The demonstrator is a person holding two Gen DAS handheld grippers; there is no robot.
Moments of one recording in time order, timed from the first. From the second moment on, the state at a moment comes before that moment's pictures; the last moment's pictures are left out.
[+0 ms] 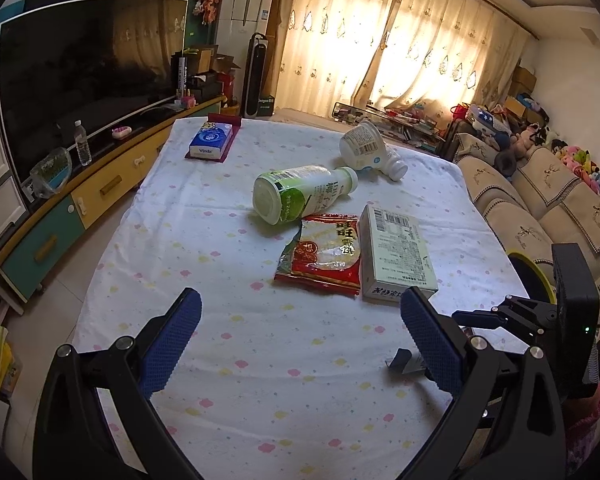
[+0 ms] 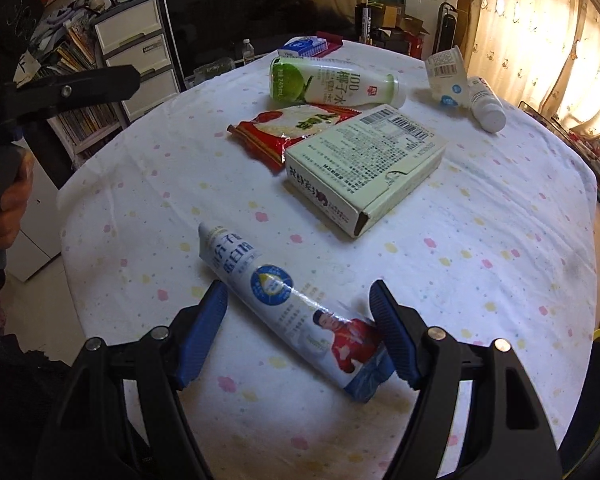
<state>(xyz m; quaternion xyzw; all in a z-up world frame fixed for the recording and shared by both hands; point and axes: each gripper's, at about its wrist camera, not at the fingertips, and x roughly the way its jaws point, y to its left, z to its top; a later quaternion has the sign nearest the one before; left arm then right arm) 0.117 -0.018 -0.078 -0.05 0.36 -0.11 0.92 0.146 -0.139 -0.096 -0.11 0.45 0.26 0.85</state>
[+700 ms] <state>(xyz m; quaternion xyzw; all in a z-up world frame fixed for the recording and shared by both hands) 0.117 -0.025 -0.082 -0.04 0.37 -0.12 0.92 0.141 -0.179 -0.068 0.00 0.42 0.25 0.87</state>
